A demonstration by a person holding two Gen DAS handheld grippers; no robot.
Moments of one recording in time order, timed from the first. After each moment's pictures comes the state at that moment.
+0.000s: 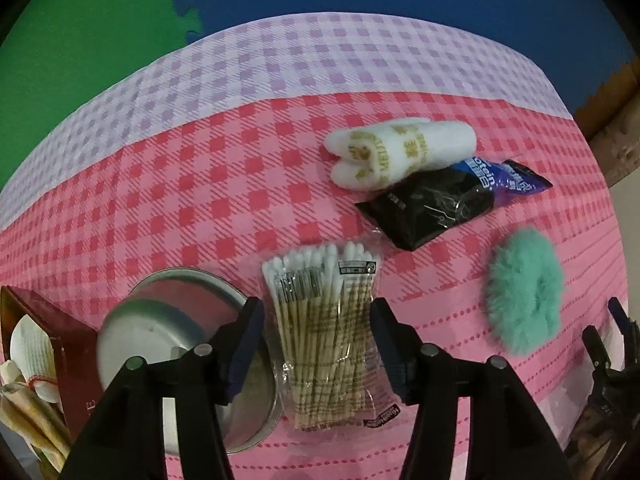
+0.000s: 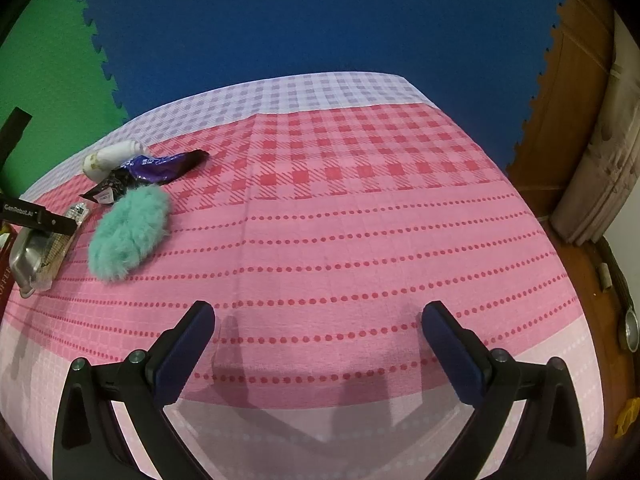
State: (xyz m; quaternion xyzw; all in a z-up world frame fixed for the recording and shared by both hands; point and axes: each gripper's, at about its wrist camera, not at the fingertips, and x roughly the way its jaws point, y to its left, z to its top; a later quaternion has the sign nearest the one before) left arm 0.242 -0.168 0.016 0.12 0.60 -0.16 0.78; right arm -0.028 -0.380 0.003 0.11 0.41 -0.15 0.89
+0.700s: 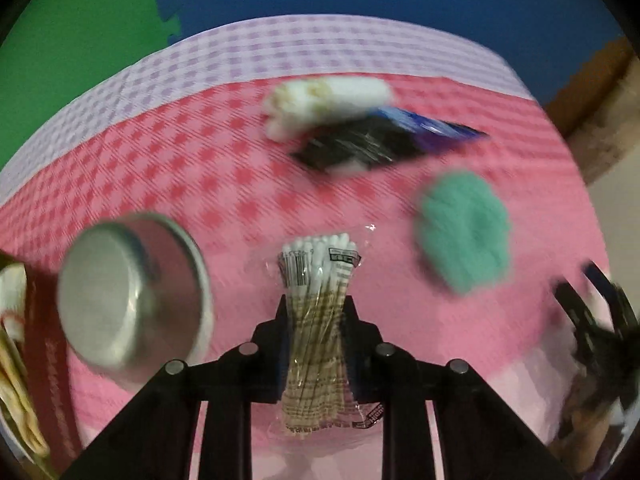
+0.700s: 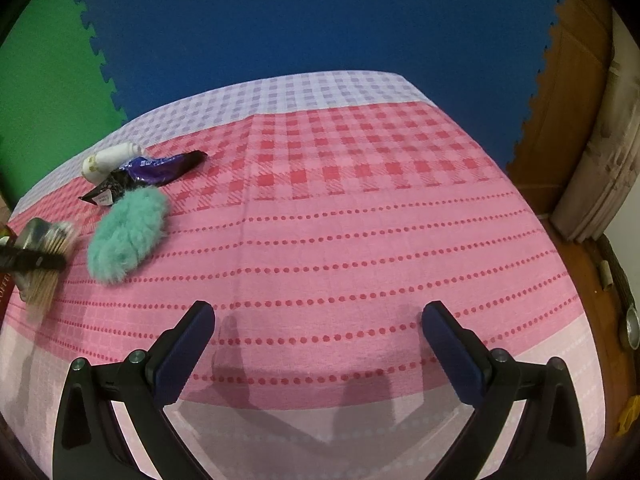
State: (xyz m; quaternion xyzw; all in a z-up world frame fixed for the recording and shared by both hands) left arm 0.149 -0.183 0.010 0.10 0.57 -0.20 0.79; right arm -0.027 -0.384 0.002 0.11 0.42 -0.15 0.89
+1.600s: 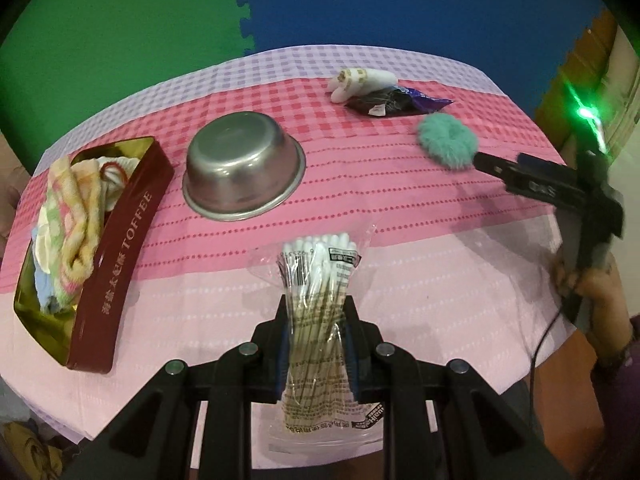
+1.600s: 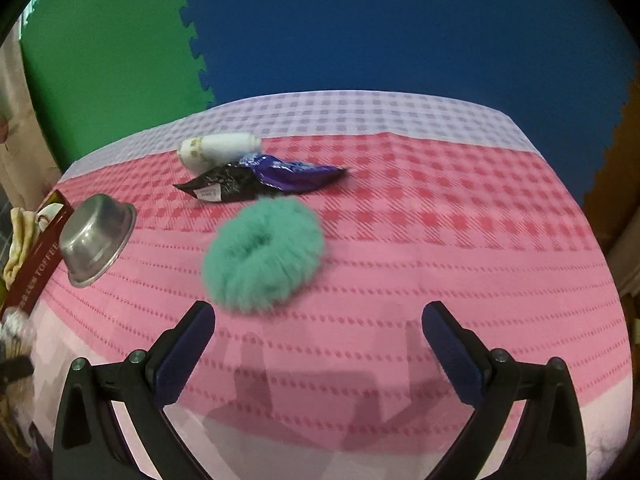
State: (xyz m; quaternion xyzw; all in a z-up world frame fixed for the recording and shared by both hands) left arm 0.026 -0.072 0.045 0.10 0.51 -0.16 0.84; right arm 0.021 -0.304 0.018 0.07 0.41 -0.03 0.91
